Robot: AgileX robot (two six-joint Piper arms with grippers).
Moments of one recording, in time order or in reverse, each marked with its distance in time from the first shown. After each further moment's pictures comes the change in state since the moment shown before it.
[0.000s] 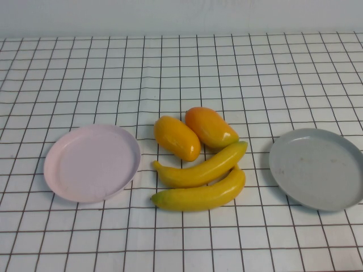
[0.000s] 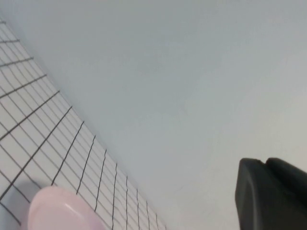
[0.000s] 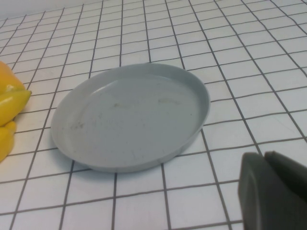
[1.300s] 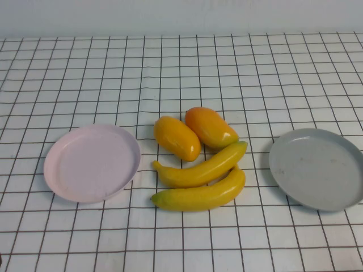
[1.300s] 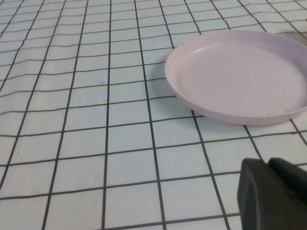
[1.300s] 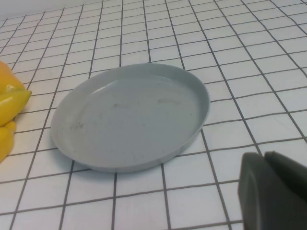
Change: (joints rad) right arm 0.000 0.000 0.000 0.000 0.000 0.000; left arm 0.000 0.000 0.000 0.730 0.512 0.308
